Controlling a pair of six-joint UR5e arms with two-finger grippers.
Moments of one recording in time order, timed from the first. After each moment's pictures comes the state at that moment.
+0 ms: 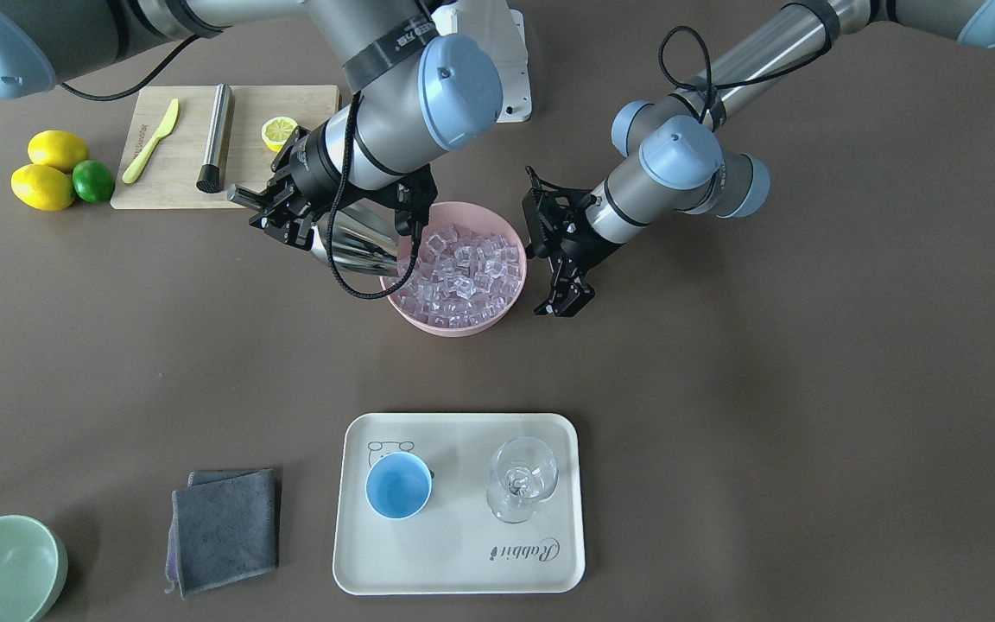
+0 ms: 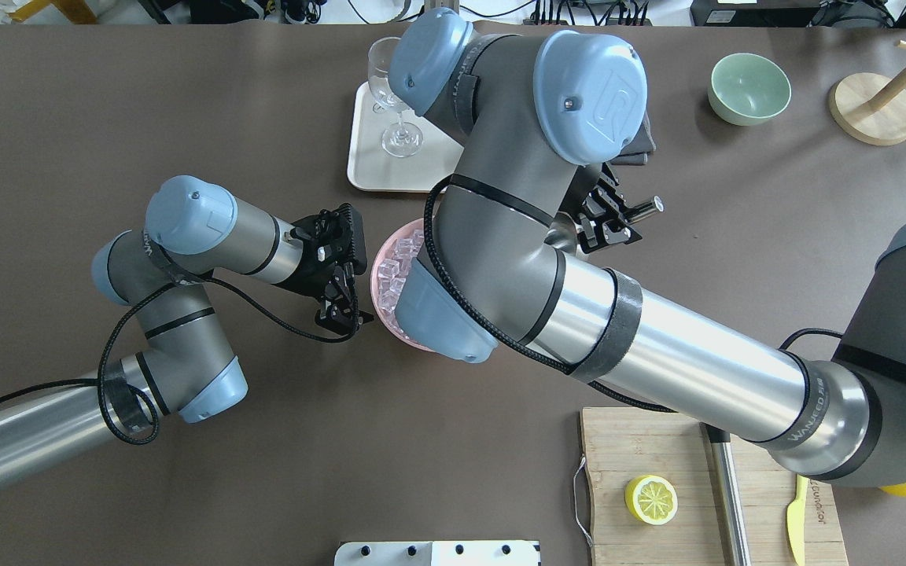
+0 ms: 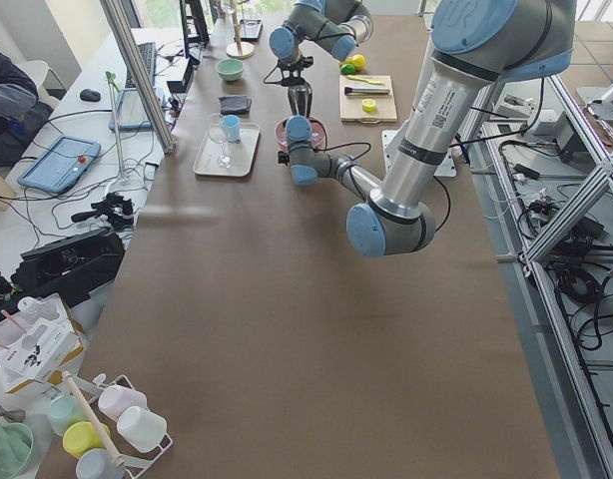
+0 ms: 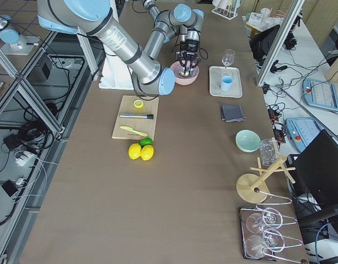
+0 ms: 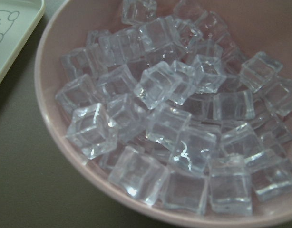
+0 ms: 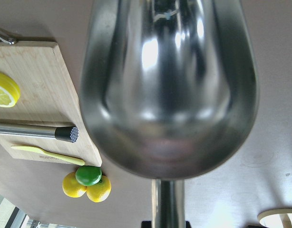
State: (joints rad) left arm -0.59 -2.12 -1.42 -2.42 -2.06 0.05; right arm 0.62 -0.50 1.51 -2.68 1.65 -0.68
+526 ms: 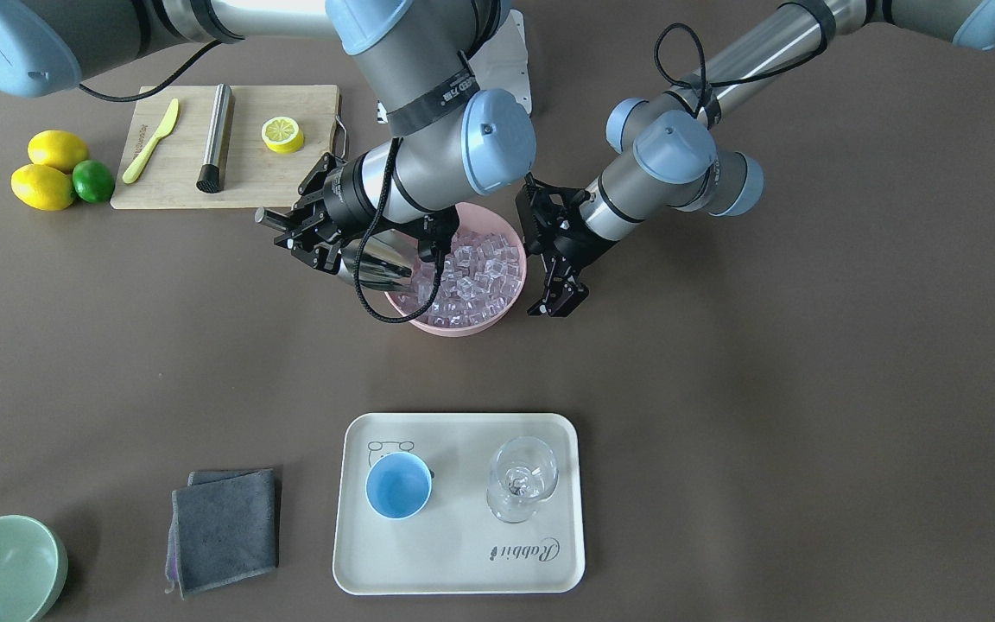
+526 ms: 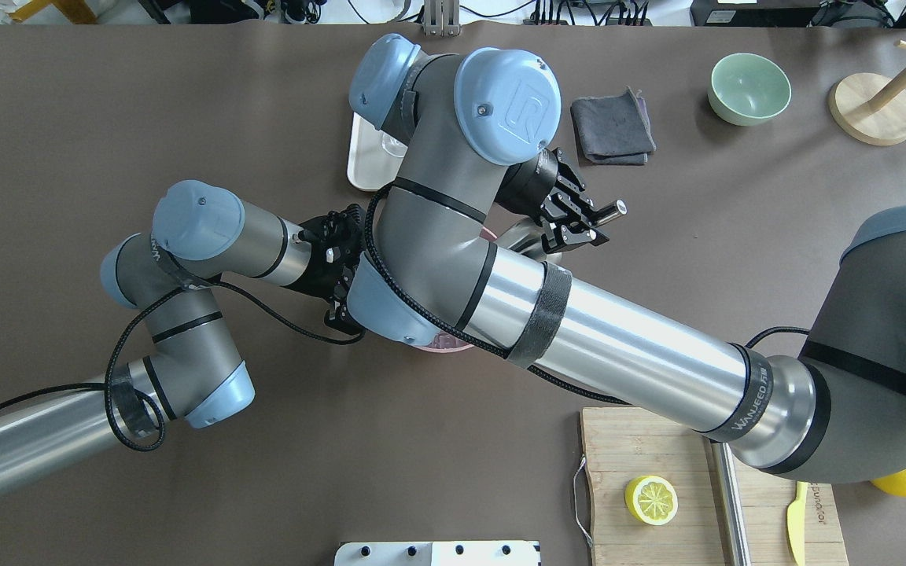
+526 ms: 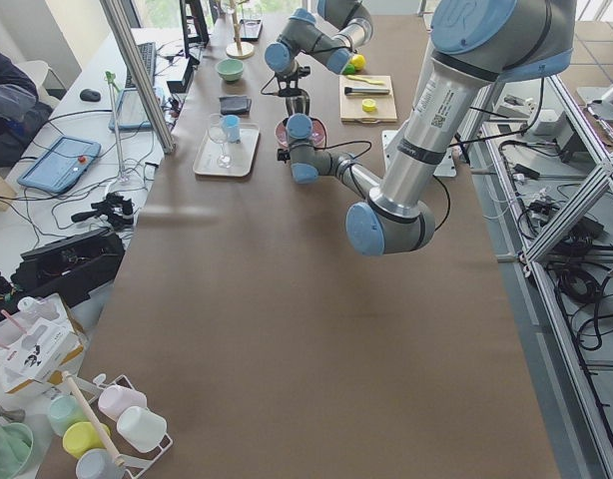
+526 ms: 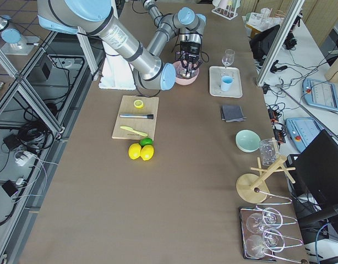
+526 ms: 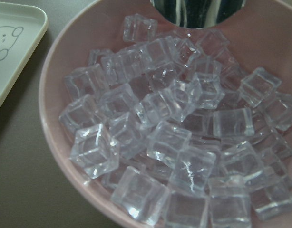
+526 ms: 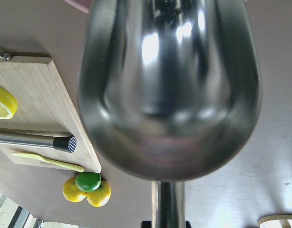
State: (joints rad) left arm -0.59 -2.13 -1.43 -2.42 -2.03 0.04; right arm 0.60 -0.45 1.38 -2.63 1.65 -0.67
